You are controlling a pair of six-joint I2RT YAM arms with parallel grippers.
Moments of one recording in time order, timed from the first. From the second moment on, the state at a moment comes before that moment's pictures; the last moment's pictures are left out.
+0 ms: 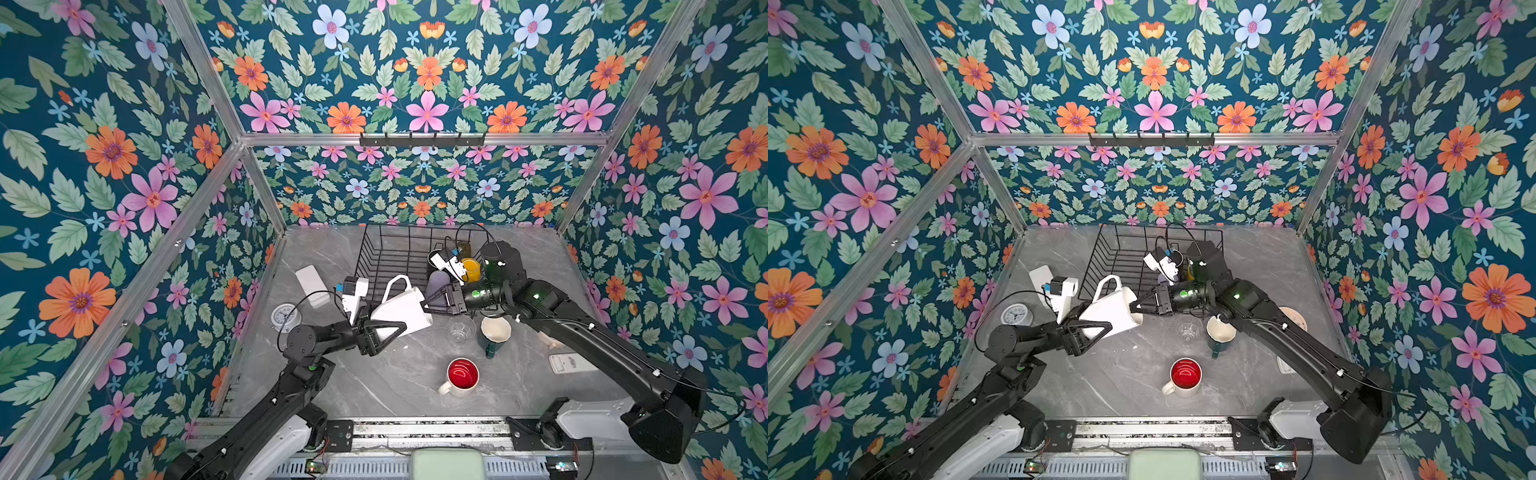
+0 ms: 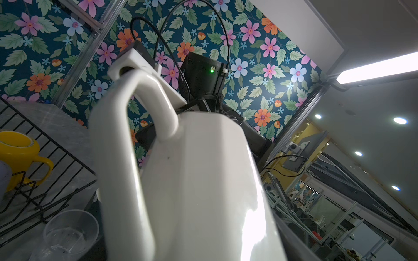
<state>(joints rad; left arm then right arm) -0.56 0.78 0.40 0.88 0.85 -1.04 0.69 1.29 1.23 -0.37 -0.90 0.76</state>
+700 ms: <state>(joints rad) -0.56 0.71 0.50 0.59 0.80 -0.92 0.59 1.15 1.17 -0.41 -0.77 0.76</state>
